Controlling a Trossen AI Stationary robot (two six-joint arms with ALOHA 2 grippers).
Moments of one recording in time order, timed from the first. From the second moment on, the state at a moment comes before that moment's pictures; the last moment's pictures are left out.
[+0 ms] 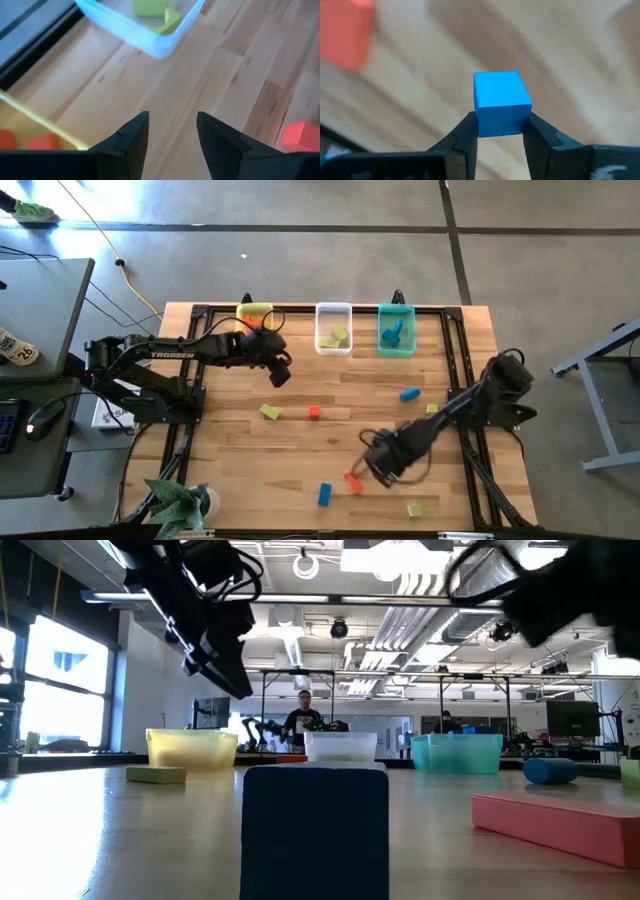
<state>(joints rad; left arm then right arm) 0.40 1.32 0.79 -0.33 -0.19 -0.21 0.51 1.74 1.19 -0.97 -0.18 1.27</state>
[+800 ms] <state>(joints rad) 0.39 1.32 0.79 -0.15 0.08 -0.23 -0.25 1.74 1.50 -1.13 0.29 0.50</state>
